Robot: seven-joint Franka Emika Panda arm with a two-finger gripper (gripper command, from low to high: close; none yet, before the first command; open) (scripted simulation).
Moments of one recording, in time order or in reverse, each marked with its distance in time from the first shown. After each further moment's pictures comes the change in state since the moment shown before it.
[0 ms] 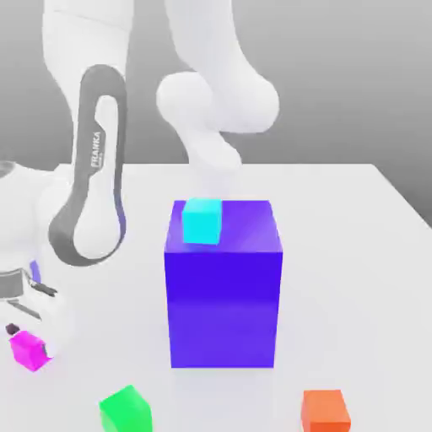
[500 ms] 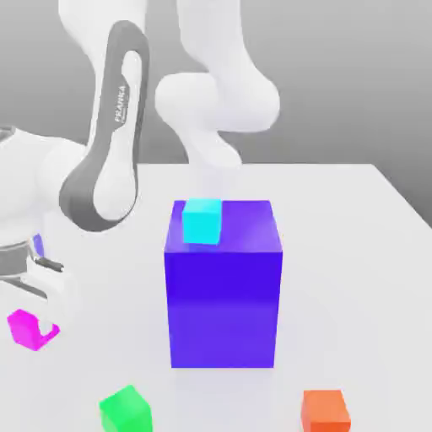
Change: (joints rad) arm 0.203 -0.207 -0.035 0.017 -0.201 -0.213 0.224
